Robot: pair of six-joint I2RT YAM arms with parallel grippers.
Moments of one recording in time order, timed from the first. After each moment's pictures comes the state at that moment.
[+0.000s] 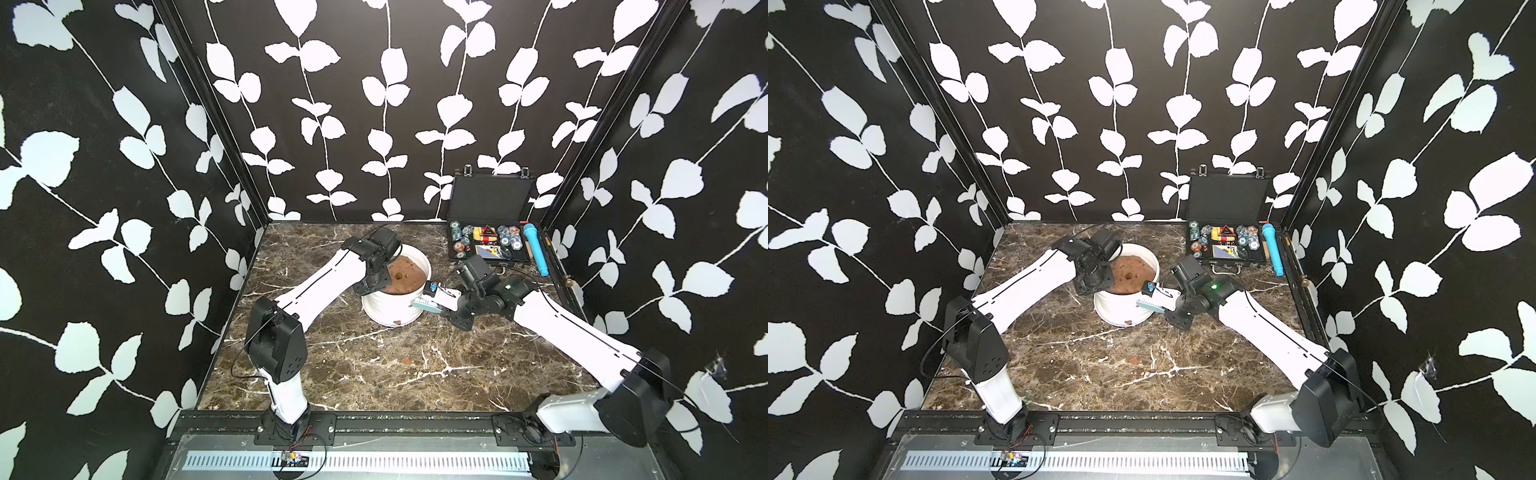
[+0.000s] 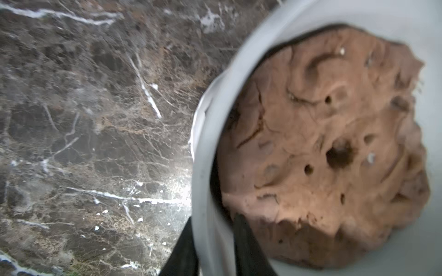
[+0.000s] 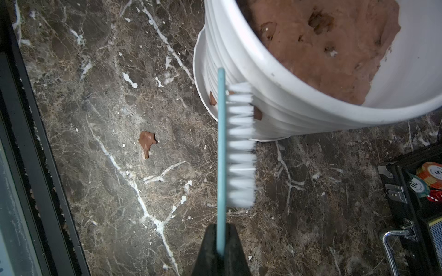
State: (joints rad) left arm -0.65 1.77 1.63 -1.17 -0.21 -0.92; right arm 0.65 1.37 1.17 -0.87 -0.25 -0.58
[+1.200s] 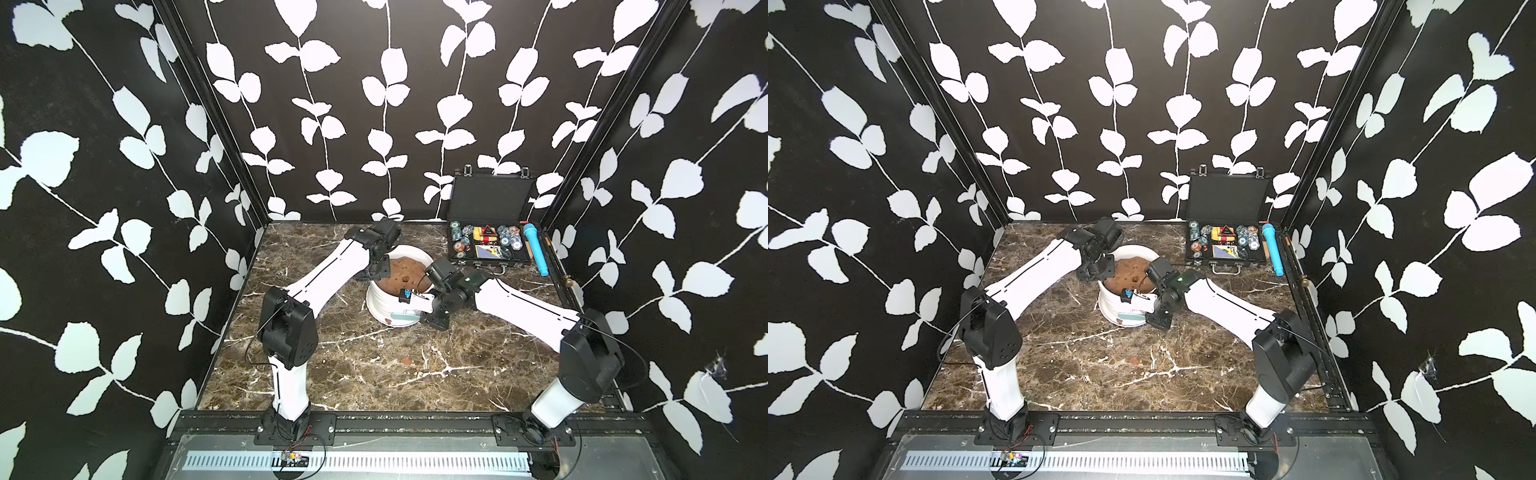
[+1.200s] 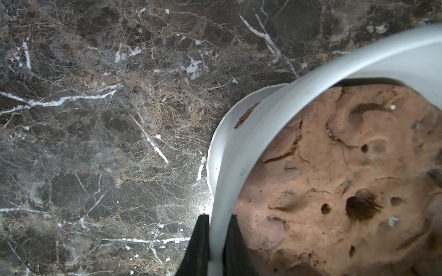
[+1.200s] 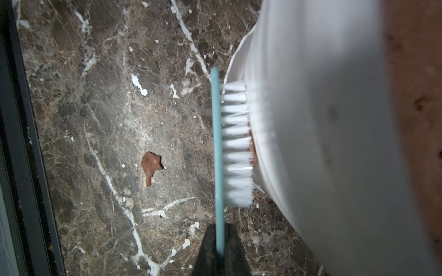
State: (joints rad) left arm -0.61 1.89 1.78 -1.17 -0.25 -0.59; right arm 0.71 1.66 1.25 -0.80 -0.30 -0.62
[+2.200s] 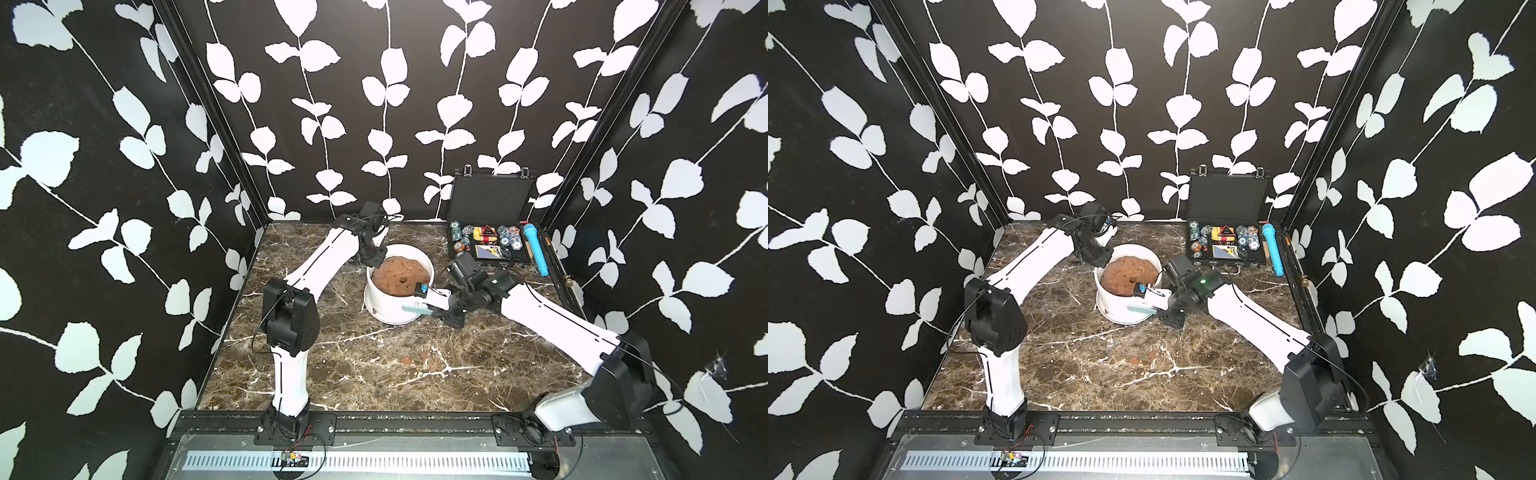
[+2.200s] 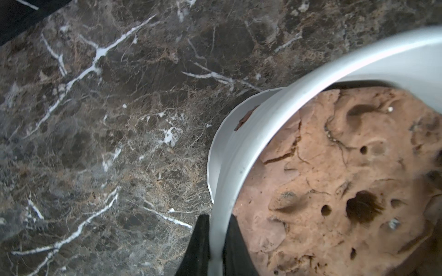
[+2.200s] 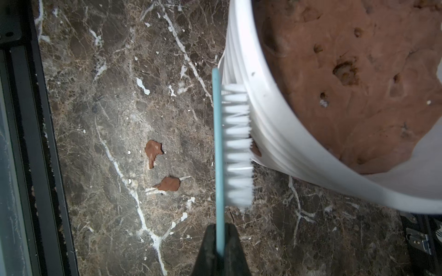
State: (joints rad) left arm -0.46 2.00 1.93 -1.08 -0.03 0.10; right arm 0.65 1.49 1.23 -0.85 -0.33 -0.66
